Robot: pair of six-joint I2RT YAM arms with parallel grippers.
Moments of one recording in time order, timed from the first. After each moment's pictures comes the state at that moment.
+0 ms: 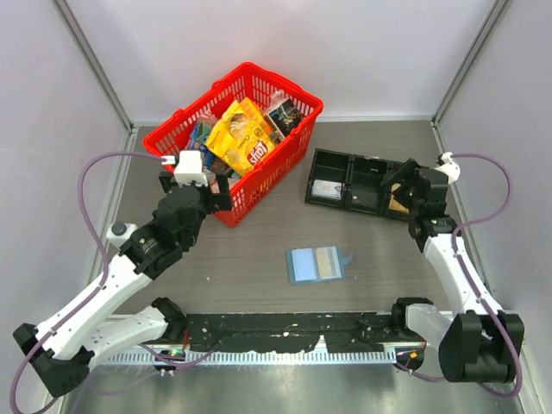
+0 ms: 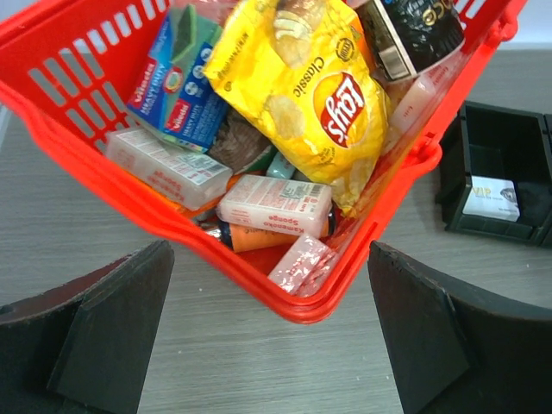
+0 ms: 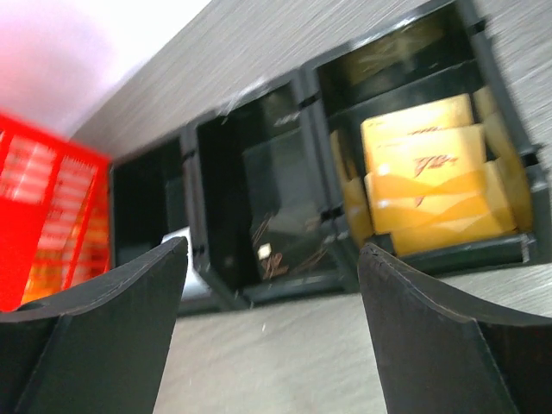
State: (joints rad) left arm -0.73 0.85 0.93 -0.33 -0.65 -0.22; right arm -0.03 1.04 0.68 -0.05 0.16 0.65
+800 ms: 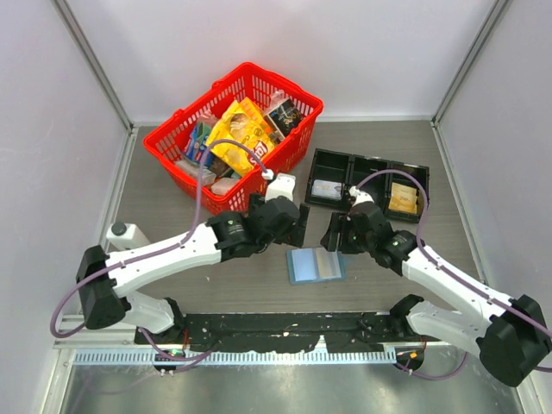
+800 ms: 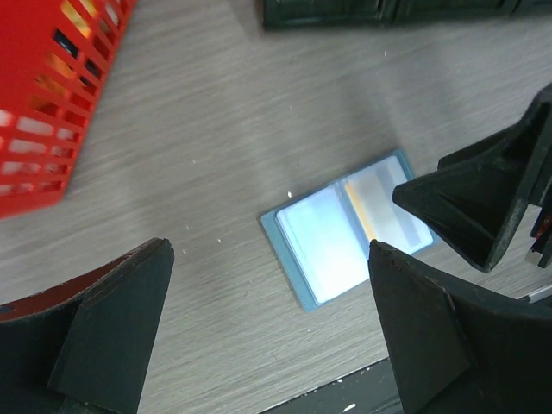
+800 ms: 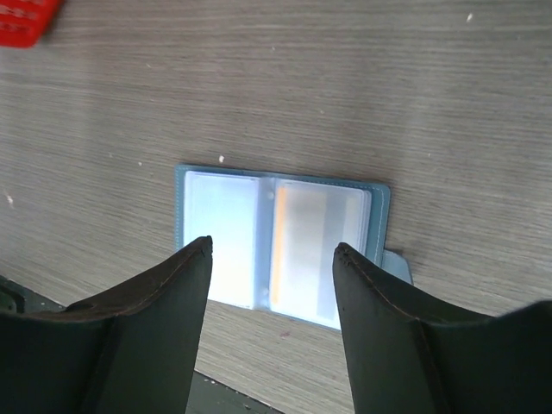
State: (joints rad) left arm -1.10 1.37 1.22 -0.60 -0.50 -0.60; right arm 0.59 0.97 0.61 -0.38 0.00 0.59
